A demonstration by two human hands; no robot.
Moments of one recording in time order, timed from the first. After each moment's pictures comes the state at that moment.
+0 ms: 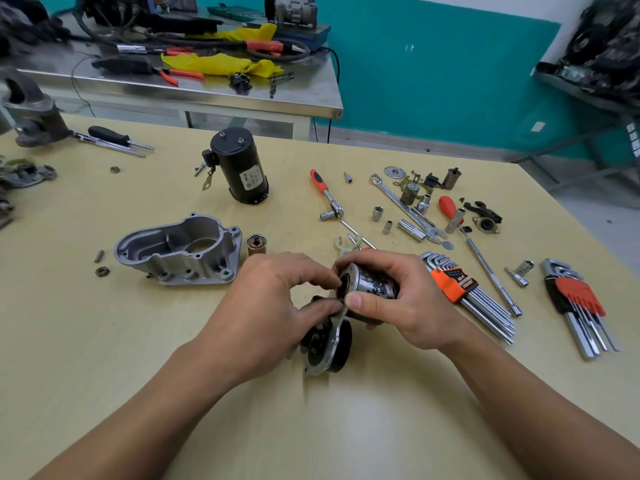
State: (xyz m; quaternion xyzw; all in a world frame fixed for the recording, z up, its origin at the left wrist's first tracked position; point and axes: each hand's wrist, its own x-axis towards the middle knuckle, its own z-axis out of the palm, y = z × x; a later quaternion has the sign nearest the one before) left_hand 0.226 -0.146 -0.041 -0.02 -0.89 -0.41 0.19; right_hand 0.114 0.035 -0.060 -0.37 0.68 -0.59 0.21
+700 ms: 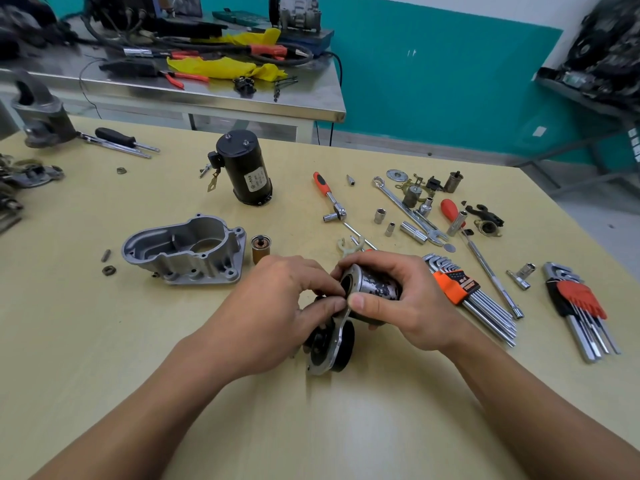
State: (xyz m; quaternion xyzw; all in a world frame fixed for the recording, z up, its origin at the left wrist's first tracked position) left_hand 0.224 -0.150 -0.039 -0.06 -0.91 -0.38 0.15; right_hand 0.112 0.034 -0.063 -0.39 0.68 -0.60 0.19
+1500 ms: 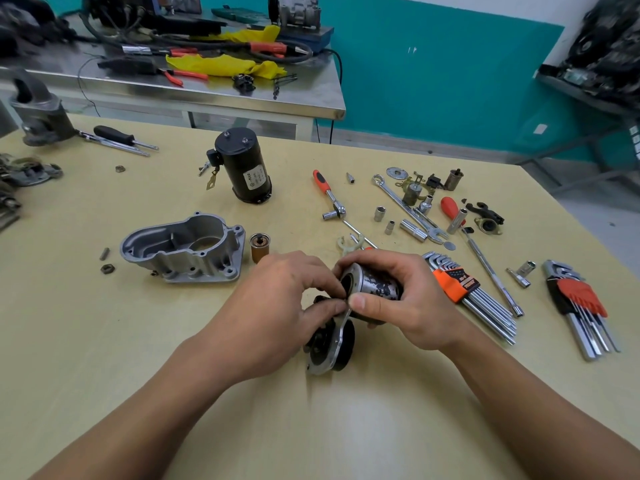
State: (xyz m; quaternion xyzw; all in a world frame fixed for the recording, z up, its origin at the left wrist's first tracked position) left_hand 0.226 -0.144 -0.036 -0.06 -0.91 -0.37 0.16; right_hand 0.112 0.034 -0.064 -0.39 0.67 -0.61 0.19
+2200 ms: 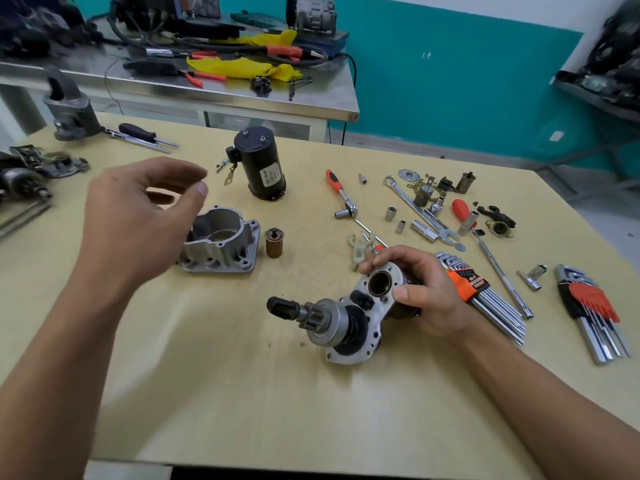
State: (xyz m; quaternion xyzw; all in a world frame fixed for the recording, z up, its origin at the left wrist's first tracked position) left_hand 0.243 -0.247 -0.012 0.19 -0.82 -0.37 0.39; right_hand 0.085 0.040 -0.091 -0.39 0.56 -0.70 0.24
